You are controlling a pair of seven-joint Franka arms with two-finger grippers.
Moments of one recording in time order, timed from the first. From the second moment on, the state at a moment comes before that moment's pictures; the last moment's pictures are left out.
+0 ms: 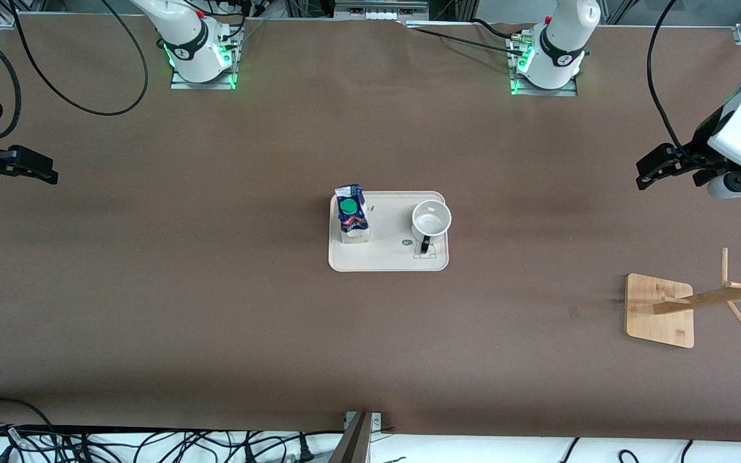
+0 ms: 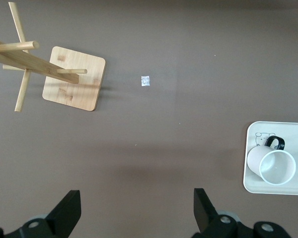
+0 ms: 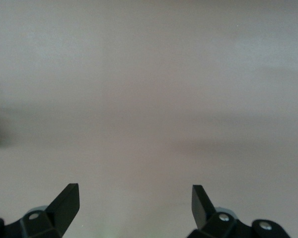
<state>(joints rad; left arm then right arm) -0.02 0.04 -0.05 -1.60 0.02 1.68 -0.15 0.03 0.19 -0.08 -1.40 -0.03 1.49 -0.09</state>
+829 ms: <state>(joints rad) -0.03 0.04 -0.05 -1.59 0.02 1.68 -0.15 0.03 0.19 -0.07 -1.40 -0.03 1.49 -0.09</state>
